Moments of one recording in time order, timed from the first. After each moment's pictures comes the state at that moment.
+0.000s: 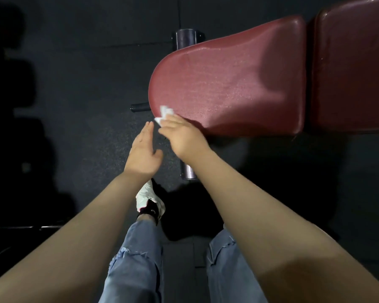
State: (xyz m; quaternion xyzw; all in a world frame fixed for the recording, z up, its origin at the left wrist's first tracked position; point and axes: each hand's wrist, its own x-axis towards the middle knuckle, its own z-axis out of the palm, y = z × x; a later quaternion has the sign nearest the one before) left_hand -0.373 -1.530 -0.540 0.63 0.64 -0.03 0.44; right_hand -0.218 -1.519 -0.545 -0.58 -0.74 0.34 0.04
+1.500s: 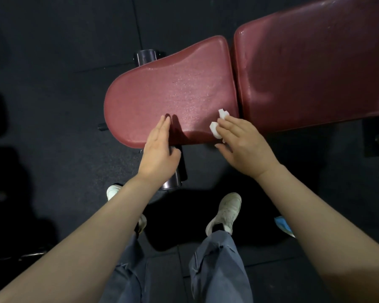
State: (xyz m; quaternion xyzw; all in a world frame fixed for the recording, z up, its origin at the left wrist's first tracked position) left_hand -0.222 -1.546 -0.497 0.69 0.57 0.05 0.44; right_hand 0.005 -1.610 -0.492 -0.62 -0.76 0.13 0.14
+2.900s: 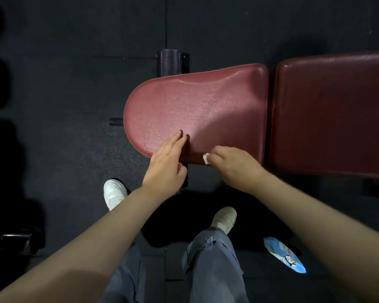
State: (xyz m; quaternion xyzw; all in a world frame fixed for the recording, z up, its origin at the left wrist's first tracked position) left_hand -0.248 -1.524 -0.512 0.71 0.55 0.02 0.44; right_hand -0.038 -1.540 -0.478 -0.49 -0.83 0.27 -0.04
